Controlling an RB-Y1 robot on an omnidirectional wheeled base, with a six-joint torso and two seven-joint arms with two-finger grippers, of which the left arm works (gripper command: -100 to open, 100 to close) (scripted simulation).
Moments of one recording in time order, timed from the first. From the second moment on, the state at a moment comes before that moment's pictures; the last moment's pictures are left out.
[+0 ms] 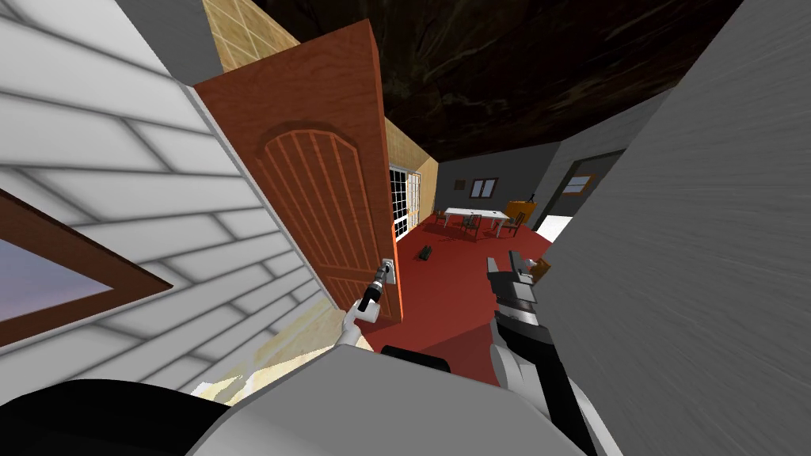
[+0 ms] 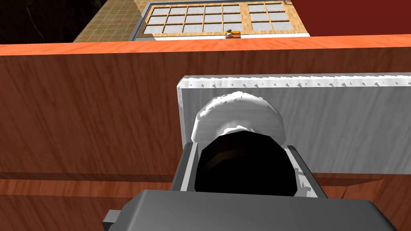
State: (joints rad) arm -0.02 0.07 0.00 -1.26 -0.02 -0.29 0.08
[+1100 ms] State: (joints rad) arm -0.04 0.06 0.11 -1.23 -0.01 -0.29 0.06
